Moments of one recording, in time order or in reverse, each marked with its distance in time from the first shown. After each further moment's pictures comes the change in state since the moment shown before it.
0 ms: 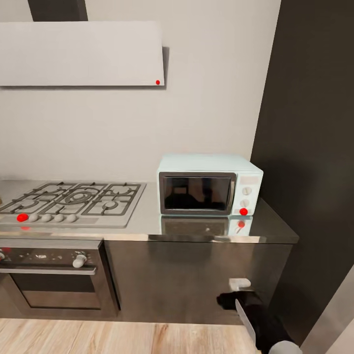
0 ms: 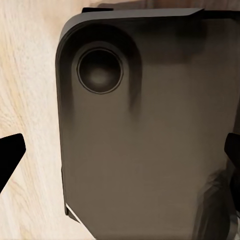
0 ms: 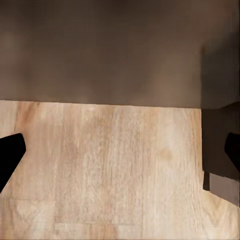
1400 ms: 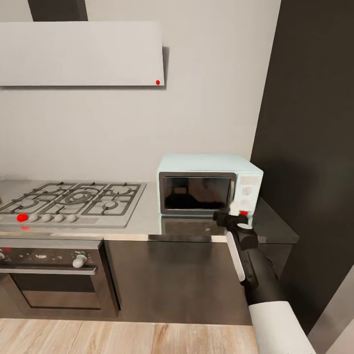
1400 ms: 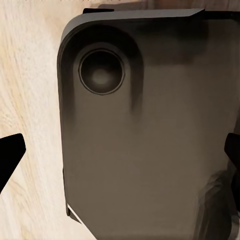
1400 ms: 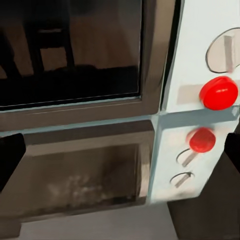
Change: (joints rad) left arm 0.000 0.002 -0.002 -0.002 0.000 0.000 0.000; right arm -0.162 0.124 0.001 -0.620 -0.008 0.099 -0.232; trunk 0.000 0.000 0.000
